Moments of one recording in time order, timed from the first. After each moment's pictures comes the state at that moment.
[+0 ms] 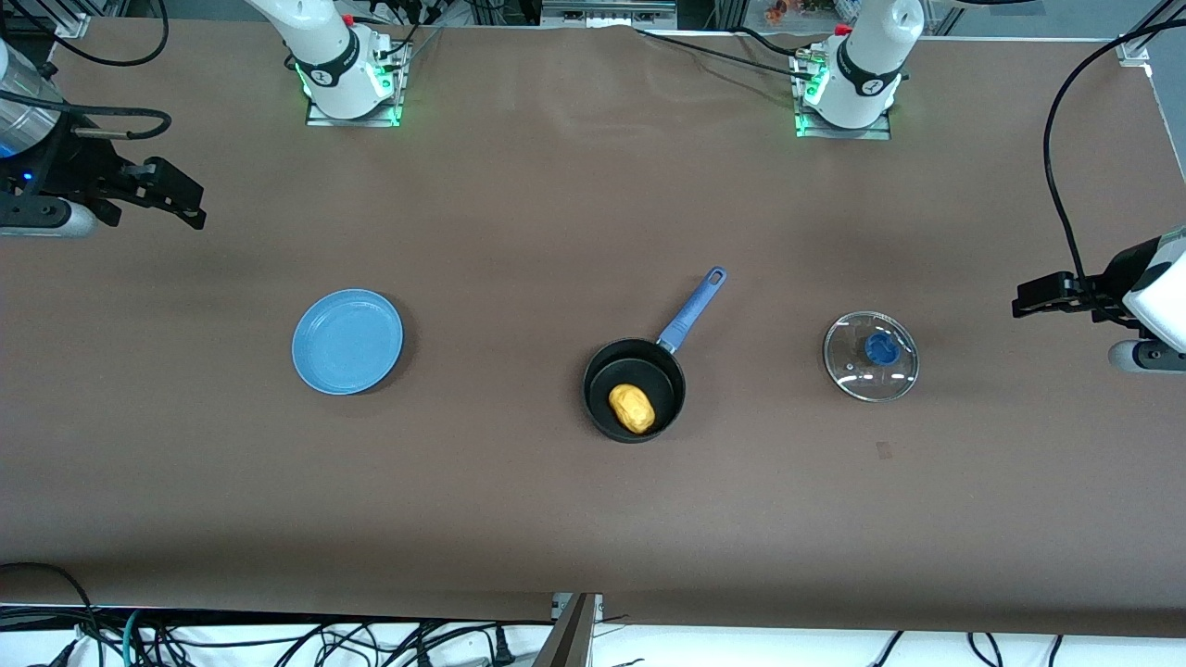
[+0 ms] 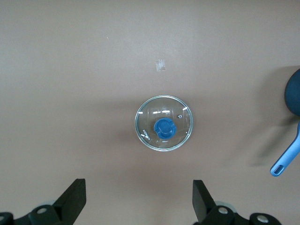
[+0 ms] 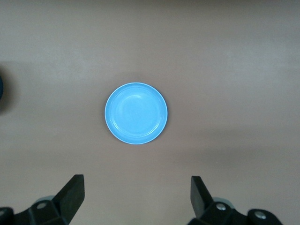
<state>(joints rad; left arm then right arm) -0.41 0.39 0.60 -1.27 -0.20 1.46 0.18 0.07 0.02 0.04 -1.54 -0.03 1.56 0.12</state>
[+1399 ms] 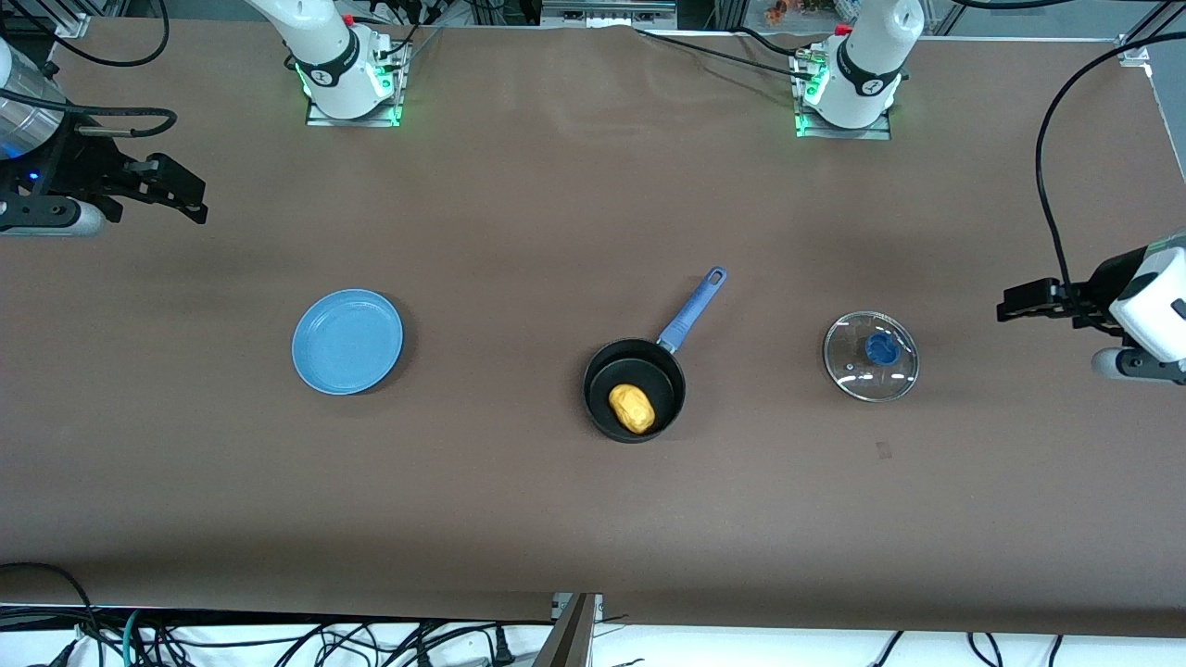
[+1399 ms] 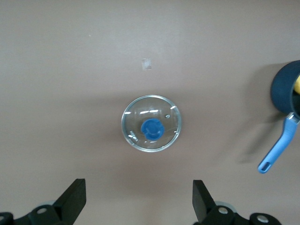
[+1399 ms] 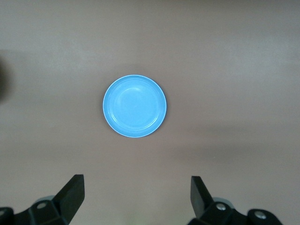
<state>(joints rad) -0.19 0.39 0.33 -1.25 -0.18 1.47 0.15 0.07 0.02 0.04 -1.54 -0.03 1.53 0.10</state>
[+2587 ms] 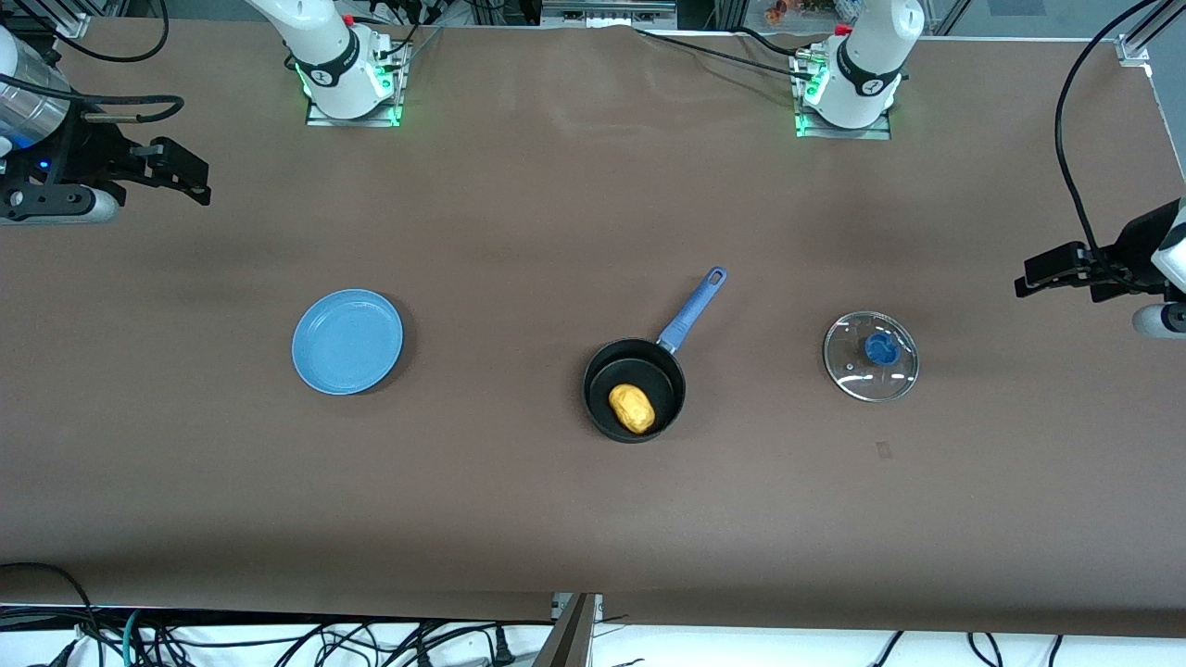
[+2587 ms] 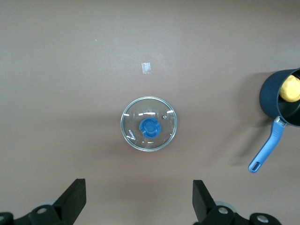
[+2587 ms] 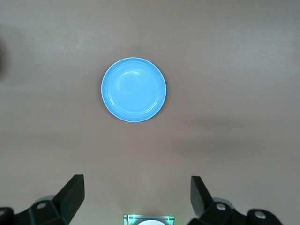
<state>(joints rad) 0.04 0.21 0.02 -1.42 -0.09 1.54 0.07 0.07 0.00 0.04 -1.56 -0.03 1.47 0.07</state>
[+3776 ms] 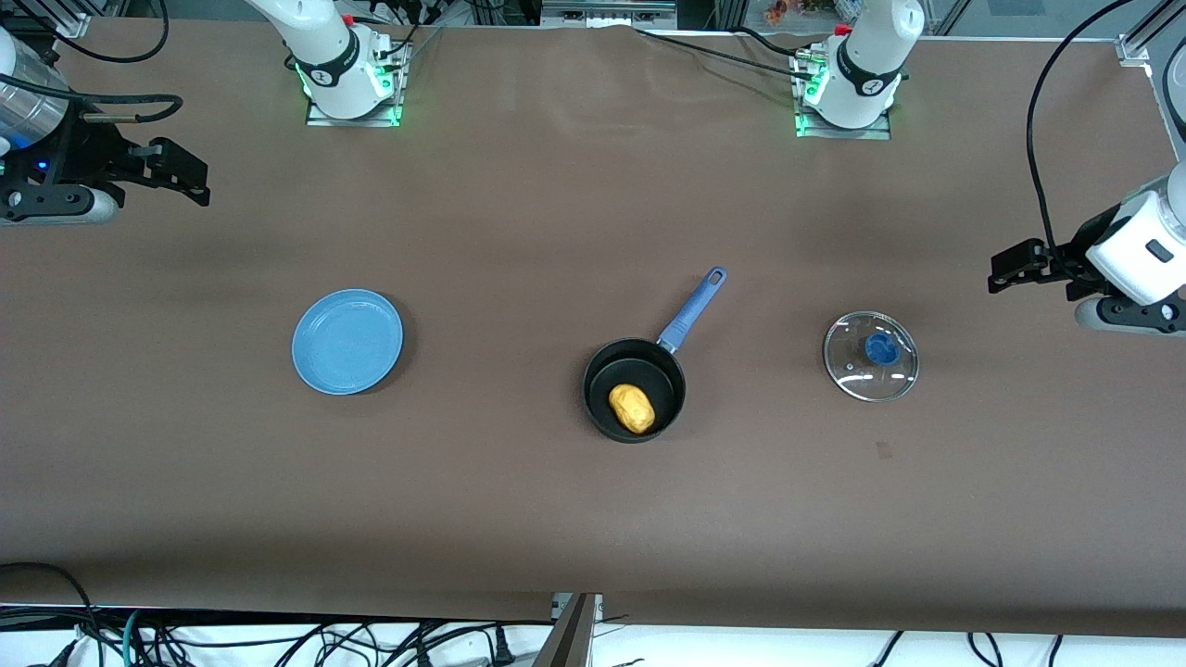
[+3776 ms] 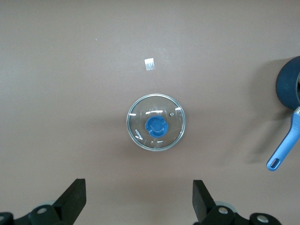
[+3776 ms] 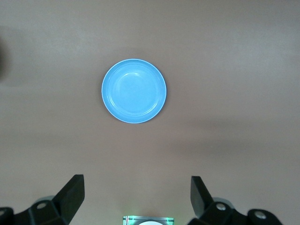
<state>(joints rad) 0.02 0.18 -0.01 -1.51 0.00 1.61 0.07 0.07 0.00 0.04 -1.55 -0.03 1.47 0.06</state>
